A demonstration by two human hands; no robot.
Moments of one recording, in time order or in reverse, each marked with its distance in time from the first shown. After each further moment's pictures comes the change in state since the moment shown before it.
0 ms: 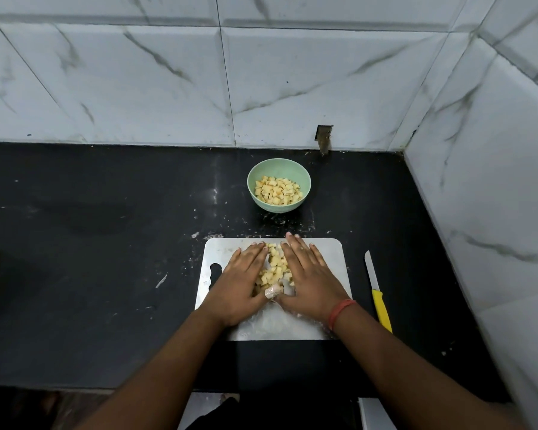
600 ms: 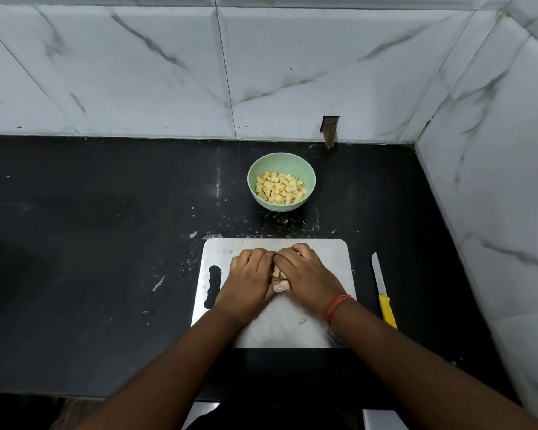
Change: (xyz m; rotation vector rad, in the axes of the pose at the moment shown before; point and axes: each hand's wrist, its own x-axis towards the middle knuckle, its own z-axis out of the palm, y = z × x) left_hand 0.022 0.005 0.026 0.144 0.220 -0.005; right_hand 0.026 0.006 0.013 -0.003 0.189 -0.162
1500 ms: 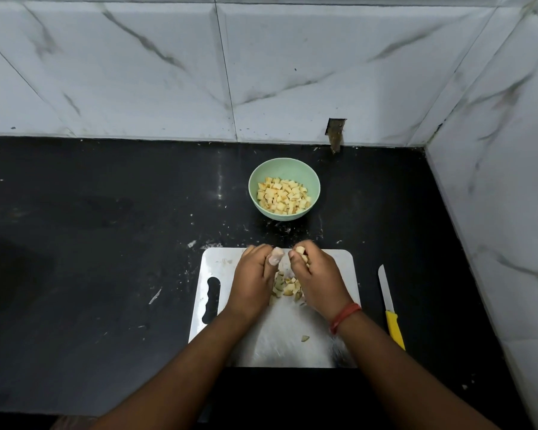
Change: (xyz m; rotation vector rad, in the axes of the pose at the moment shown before) left_hand 0.043 0.026 -0.030 -0.626 0.186 -0.354; right_hand 0.023 -0.007 -0.037 0.686 0.110 0.564
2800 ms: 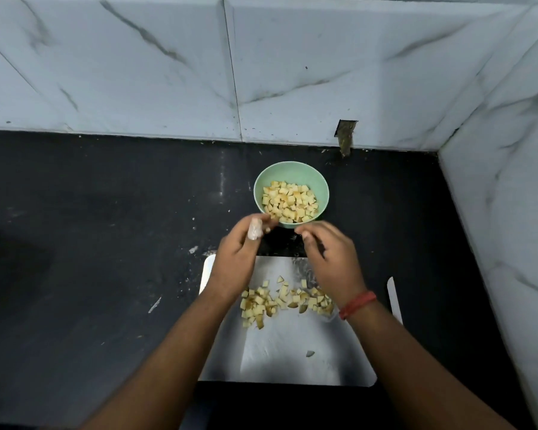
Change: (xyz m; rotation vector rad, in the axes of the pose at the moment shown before) left_hand 0.042 0.019 -0.044 -0.358 -0.025 -0.189; right_hand 0.040 -0.017 -0.022 -0.040 0.156 -0.263
